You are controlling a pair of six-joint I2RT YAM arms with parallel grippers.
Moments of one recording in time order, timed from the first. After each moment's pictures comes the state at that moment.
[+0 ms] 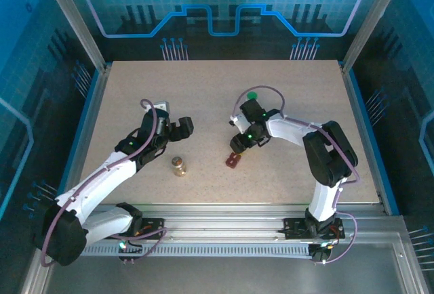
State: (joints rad) left arm -0.43 1.10 0.76 -0.32 -0.16 -0.59; right arm 0.53 1.83 1.17 -0.57 -0.22 -0.08
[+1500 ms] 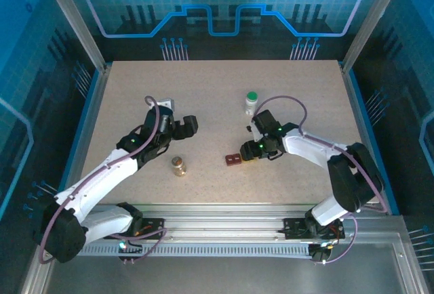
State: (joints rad) left arm -0.47 1.12 0.83 -0.36 -0.16 -0.59; right arm 0.52 1.56 0.91 -0.57 -0.17 0.28
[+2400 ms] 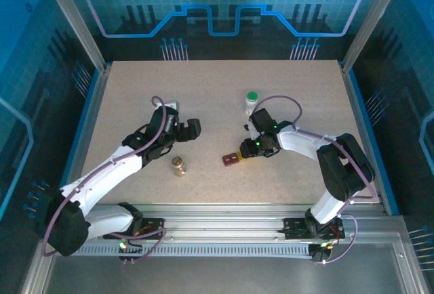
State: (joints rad) left arm -0.49 1.18 0.84 -0.37 -0.15 -0.56; right arm 0.51 1.65 0.93 -0.48 -0.20 0.32
